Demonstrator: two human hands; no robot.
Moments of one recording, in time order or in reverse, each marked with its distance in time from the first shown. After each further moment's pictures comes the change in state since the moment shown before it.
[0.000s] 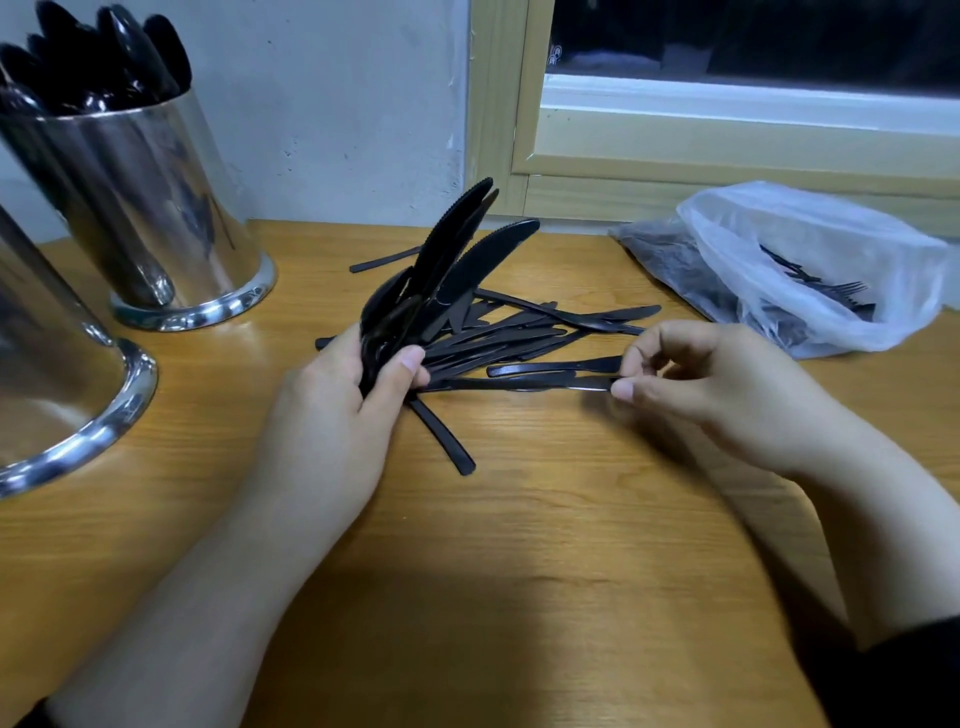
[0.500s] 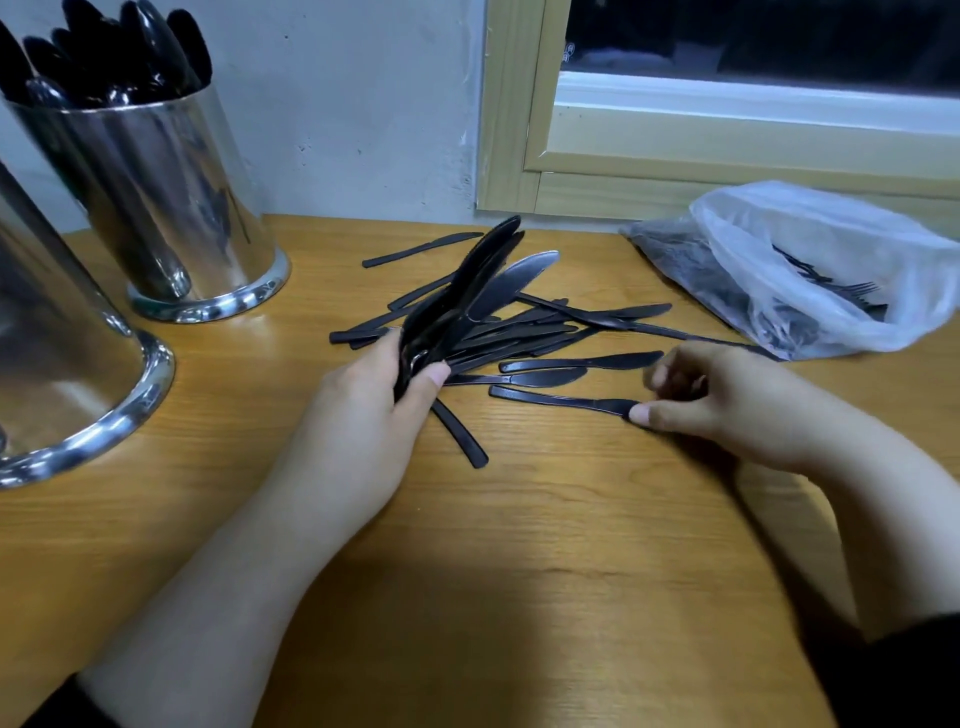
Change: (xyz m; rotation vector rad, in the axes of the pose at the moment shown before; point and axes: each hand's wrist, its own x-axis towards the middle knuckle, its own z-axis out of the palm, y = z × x) left_hand 0.002 0.001 0.000 0.099 -0.146 -0.026; right_hand 0.005 0.017 -0.003 -0.365 -0.084 0.342
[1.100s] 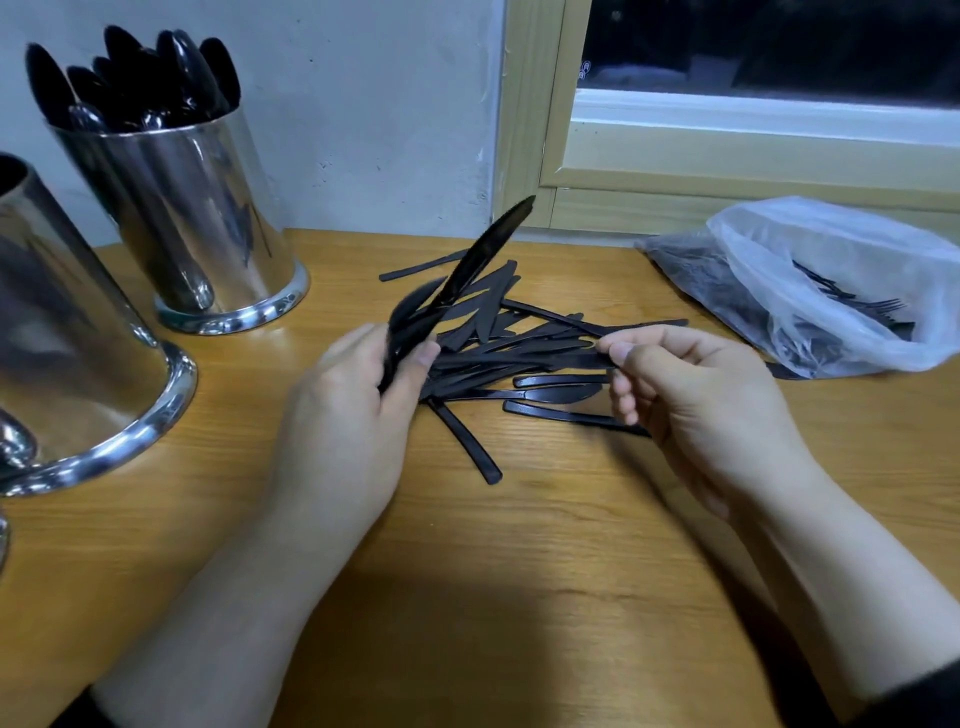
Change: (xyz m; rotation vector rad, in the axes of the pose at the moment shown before) left_hand 0.001 -0.002 -0.004 -0.027 0.314 0.161; right_hand -0.005 -0.058 0.039 1.231 0.202 -0.122
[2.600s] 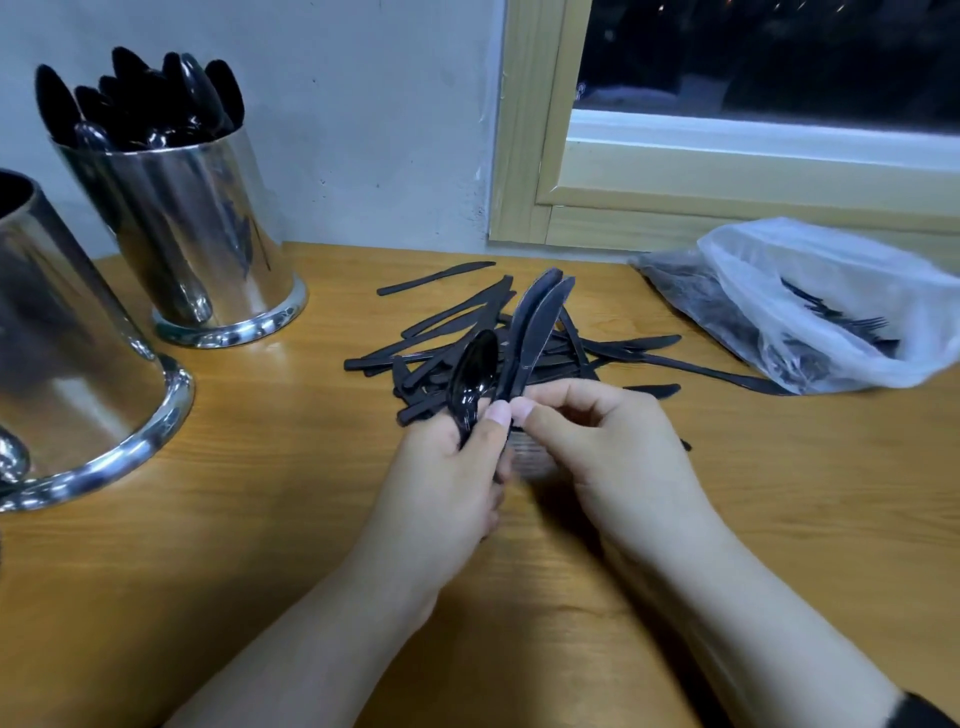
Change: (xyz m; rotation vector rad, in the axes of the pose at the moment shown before) left_hand -0.028 0.027 0.034 -0.655 -0.383 -0.545; right_hand -0.031 0.001 0.041 -0.339 -0.116 -0.078
